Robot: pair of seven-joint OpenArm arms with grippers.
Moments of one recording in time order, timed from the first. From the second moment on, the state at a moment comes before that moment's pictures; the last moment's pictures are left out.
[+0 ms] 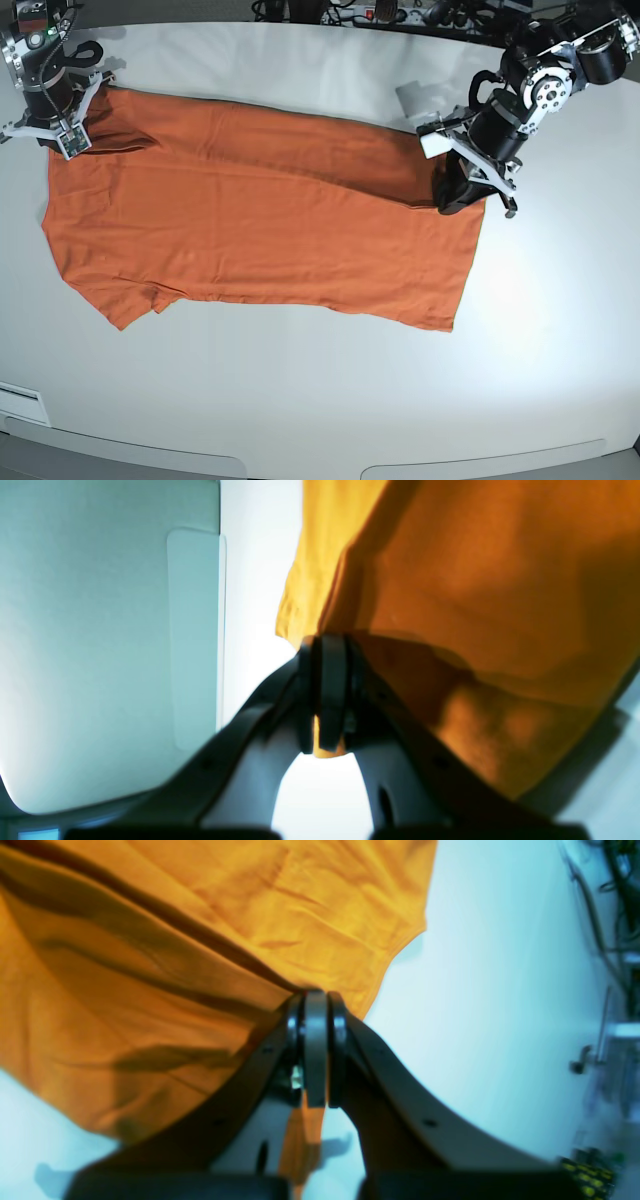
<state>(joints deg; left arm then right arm) 0.4 -58.6 50.2 118.4 24.0 6.0 29.3 -39.9 32.7 14.0 117.0 -3.7 12.1 -32.6</state>
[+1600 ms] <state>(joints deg) 3.5 -50.5 49.4 114.0 1.2 -11.7 34.5 -41.8 31.0 15.1 107.9 11.0 19.5 -38.2</state>
